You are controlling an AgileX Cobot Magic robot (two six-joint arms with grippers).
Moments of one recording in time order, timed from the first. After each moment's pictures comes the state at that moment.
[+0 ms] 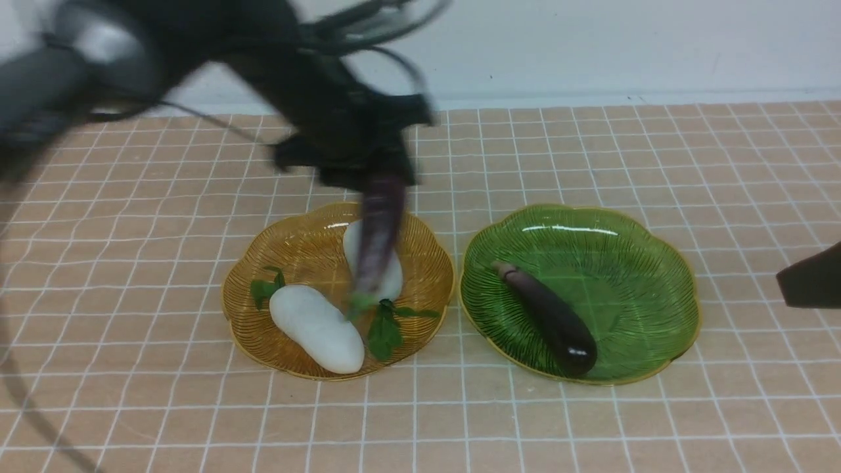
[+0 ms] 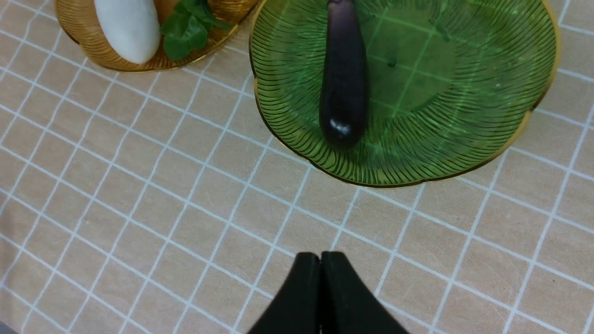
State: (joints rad) right arm 0.04 1.07 -1.06 0.50 1.26 -0.43; left arm -0.40 2.00 -1.86 -0.34 0.99 -0.32
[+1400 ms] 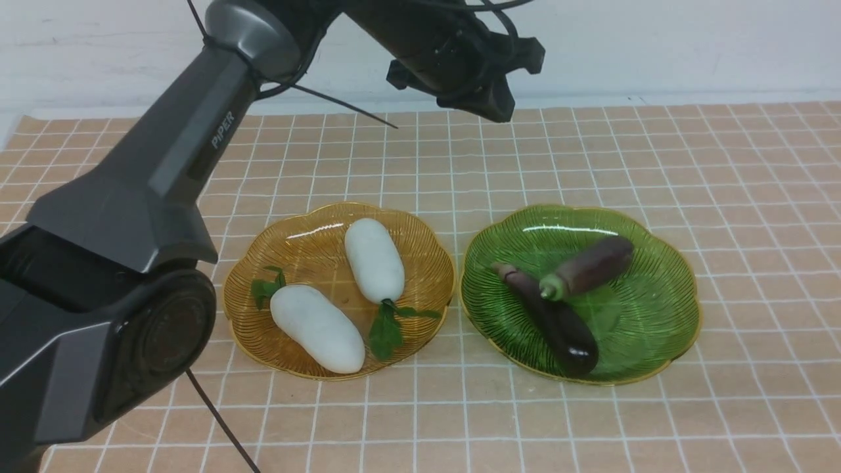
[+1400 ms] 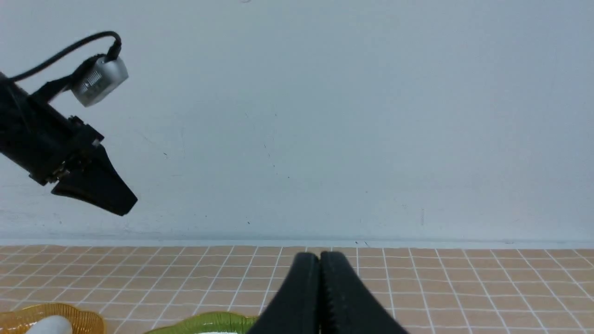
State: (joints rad) right arm 0.04 0.12 -0.32 0.26 0.30 -0.17; left arm -0.44 2.35 -2.60 -0.45 1.25 -0.02
